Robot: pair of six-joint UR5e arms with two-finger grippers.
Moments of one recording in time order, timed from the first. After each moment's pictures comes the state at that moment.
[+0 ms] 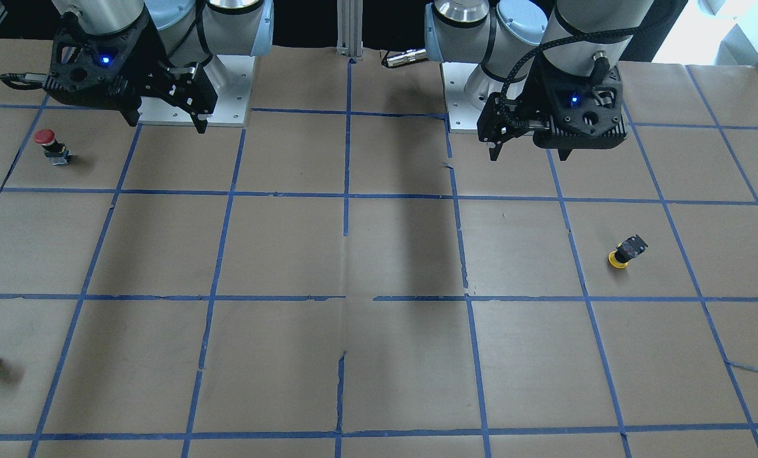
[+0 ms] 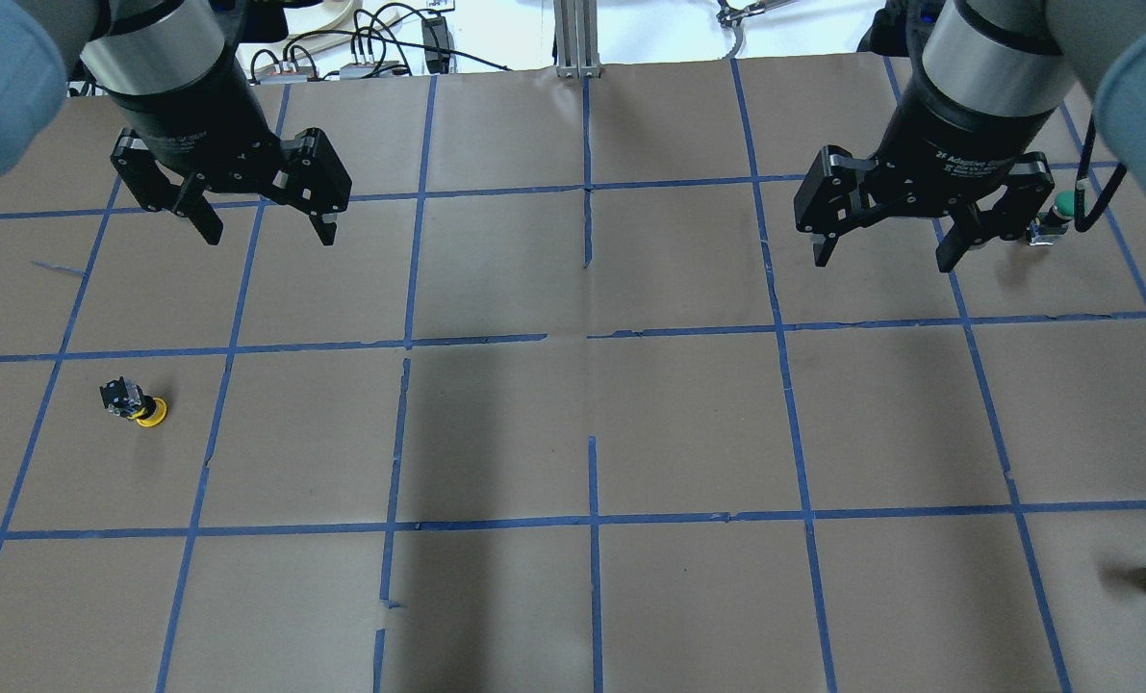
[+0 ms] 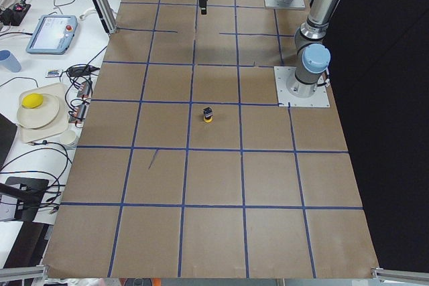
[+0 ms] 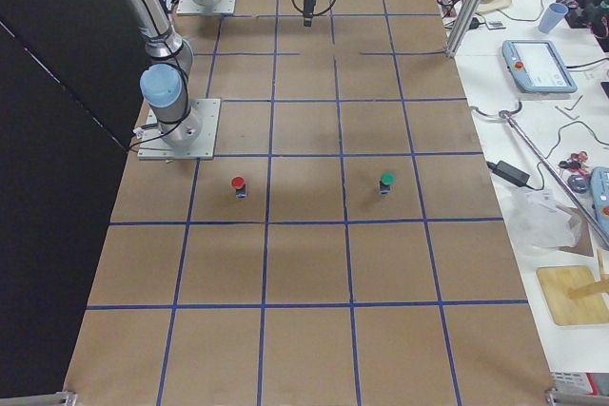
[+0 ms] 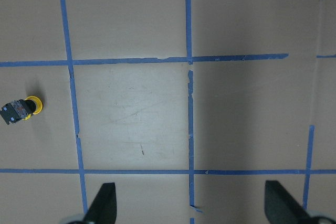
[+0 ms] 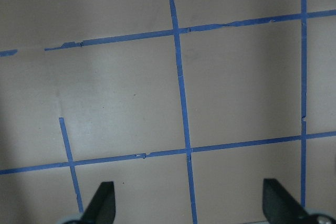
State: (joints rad) left arm -1.60 -1.60 -1.48 -1.69 1.63 -0.01; right arm 1.58 -1.65 1.59 -1.46 -1.56 0.12
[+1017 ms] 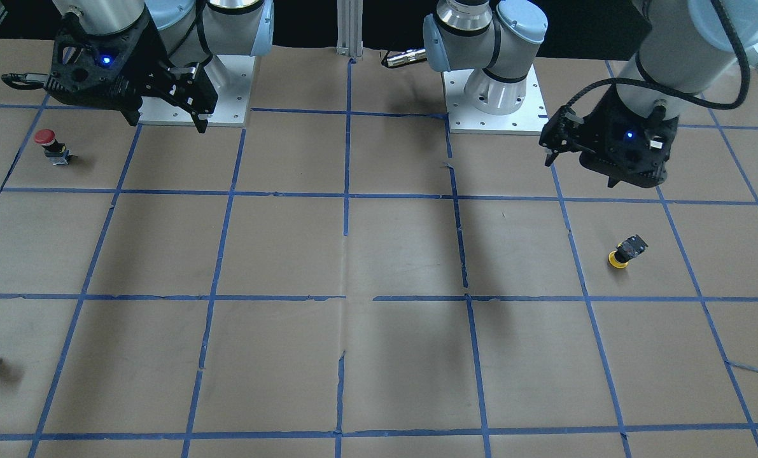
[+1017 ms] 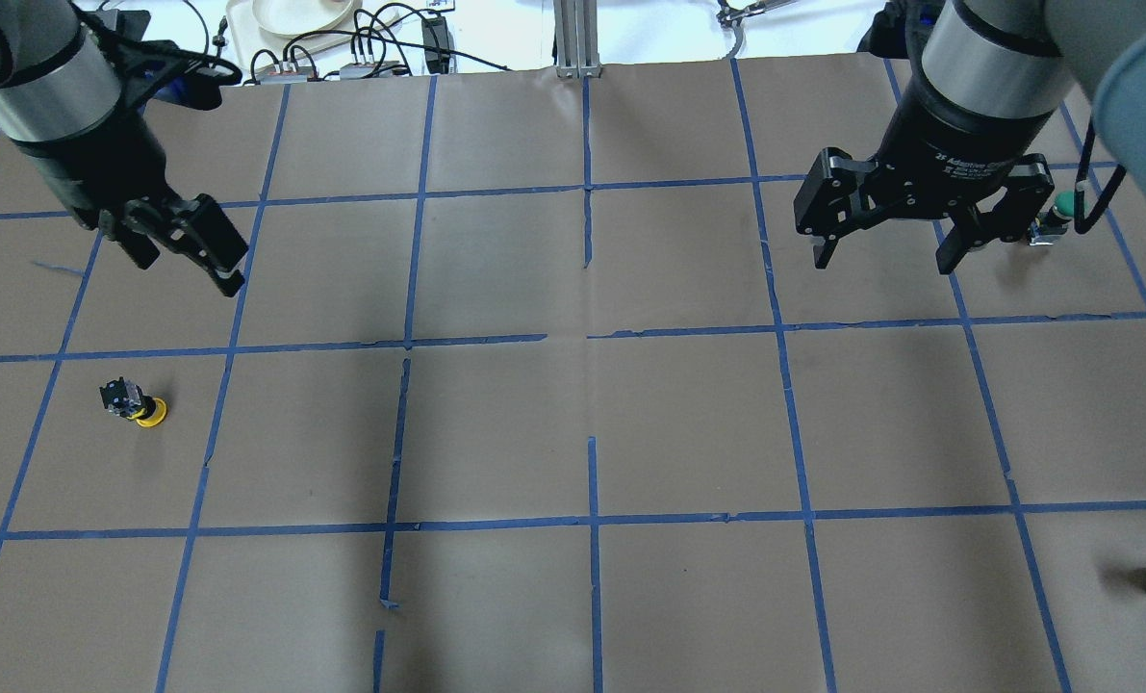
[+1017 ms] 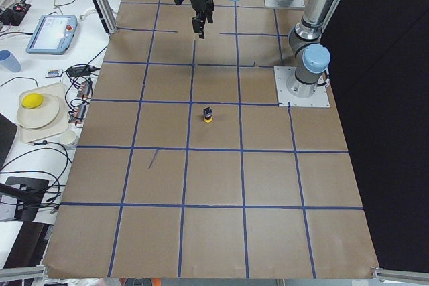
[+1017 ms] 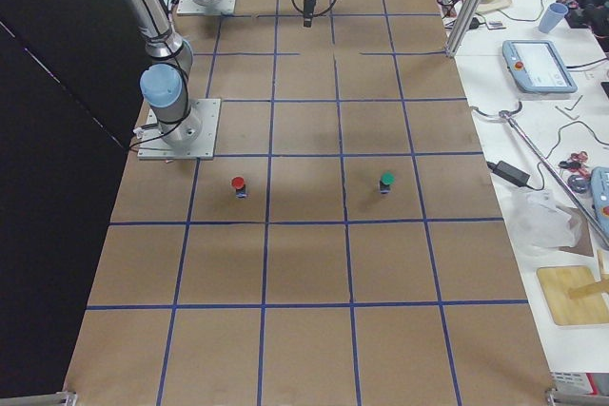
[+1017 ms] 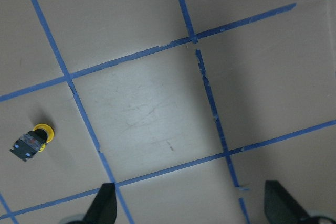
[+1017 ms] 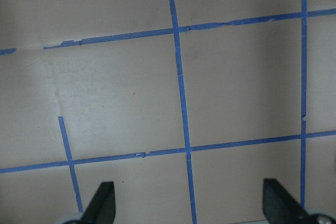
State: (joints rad) left arm -1.37 -1.60 -1.60 -1.66 1.65 0.61; right arm 1.58 -1.65 1.59 -1.45 -1.56 0.12
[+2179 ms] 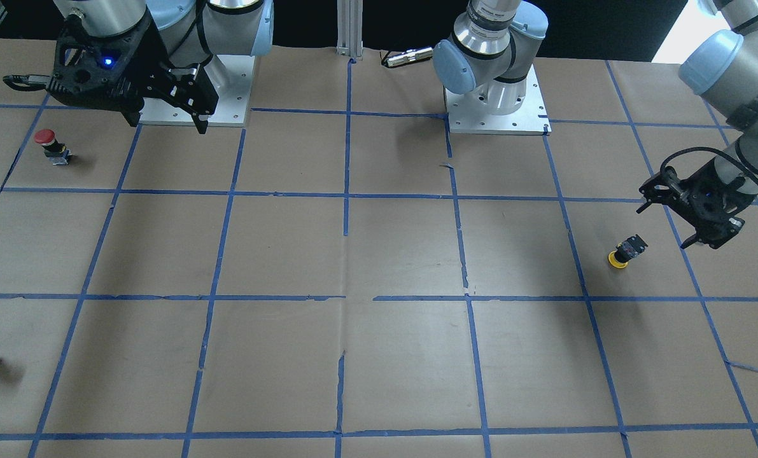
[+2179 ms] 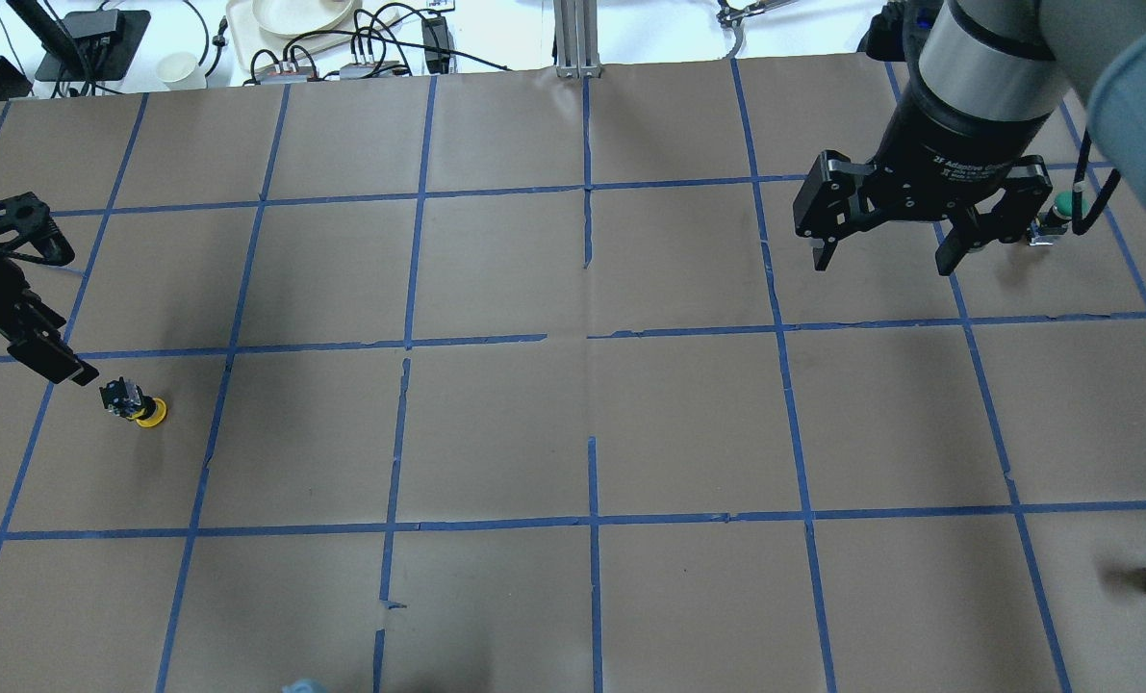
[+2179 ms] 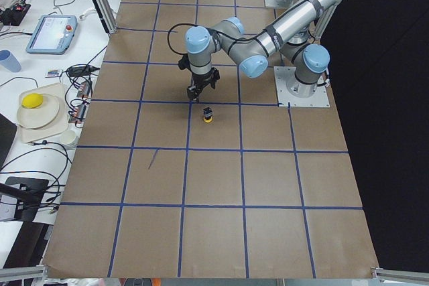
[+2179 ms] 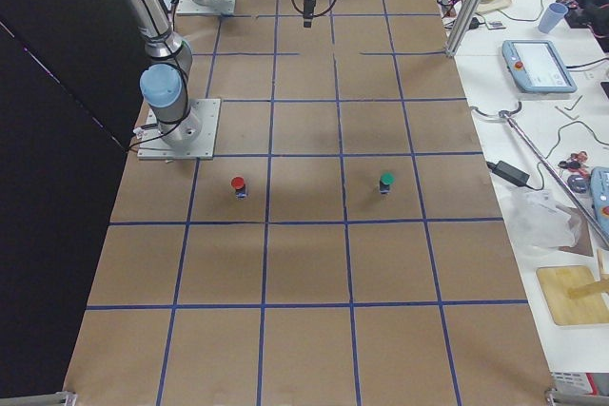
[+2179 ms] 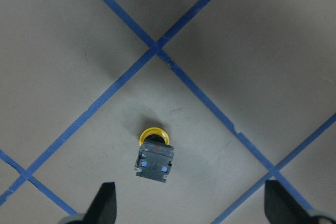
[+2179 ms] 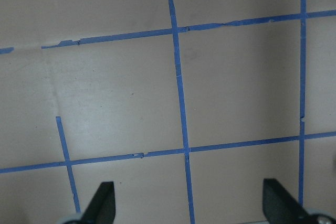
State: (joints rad) left arm -0.95 -1.73 -1.86 -1.19 1.59 1.47; right arm 1.59 -1.65 1.59 -1.46 -1.57 0.12
